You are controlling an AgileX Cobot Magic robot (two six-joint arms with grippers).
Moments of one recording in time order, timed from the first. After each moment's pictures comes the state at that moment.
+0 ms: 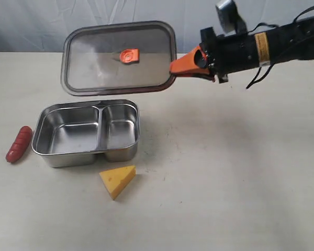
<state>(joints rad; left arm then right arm) -0.04 0.85 -0.68 0.08 0.70 -0.17 0.25 1.98 -1.27 -1.70 -1.20 2.08</state>
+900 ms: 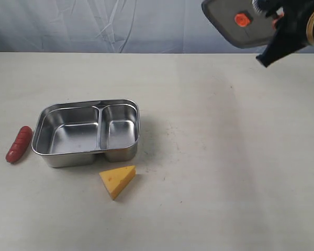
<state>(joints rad) -0.04 0.85 -0.68 0.08 0.70 -0.17 0.38 1.51 -0.93 -1.75 0.22 1.00</state>
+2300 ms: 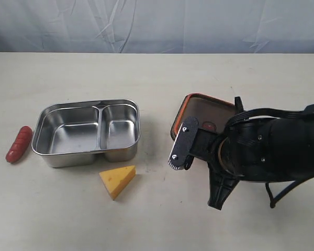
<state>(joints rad) -0.04 0.85 -0.68 0.08 0.71 -0.17 0.98 1.65 -0.69 -0.92 0.54 0.37</state>
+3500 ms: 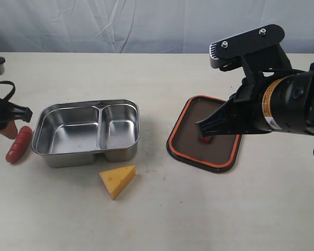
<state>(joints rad) -0.04 1.60 -0.94 -0.03 0.76 0.02 0.98 1.26 -0.79 -0.75 0.70 0.89</state>
